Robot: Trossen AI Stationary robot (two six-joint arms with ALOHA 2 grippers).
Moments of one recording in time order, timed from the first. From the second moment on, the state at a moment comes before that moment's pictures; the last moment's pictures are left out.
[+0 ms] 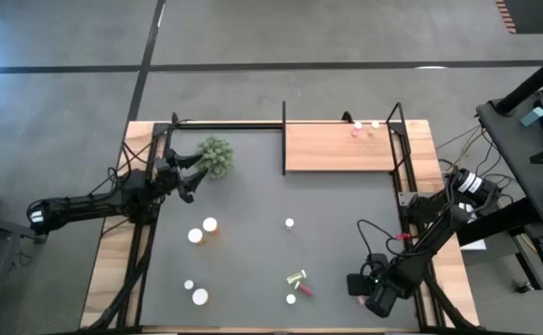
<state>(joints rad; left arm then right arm) 0.24 0.25 0.01 0.41 -0.24 -0.18 0.93 1.67 0.89 -0.62 -0.05 2.49</state>
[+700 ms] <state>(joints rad) 0.24 0.25 0.01 0.41 -0.24 -0.18 0.93 1.49 0.89 -0.83 0.11 2.36</state>
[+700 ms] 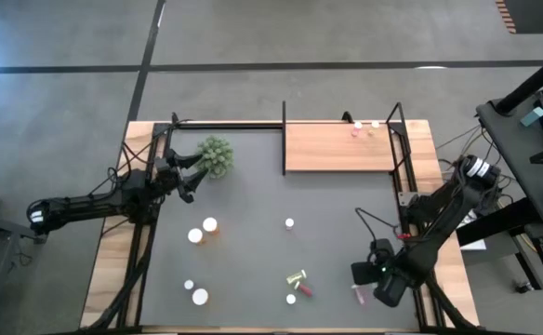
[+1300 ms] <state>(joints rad) 0.24 0.25 0.01 0.53 -0.24 -0.23 0.92 1.29 0.89 -0.46 1.14 1.89</state>
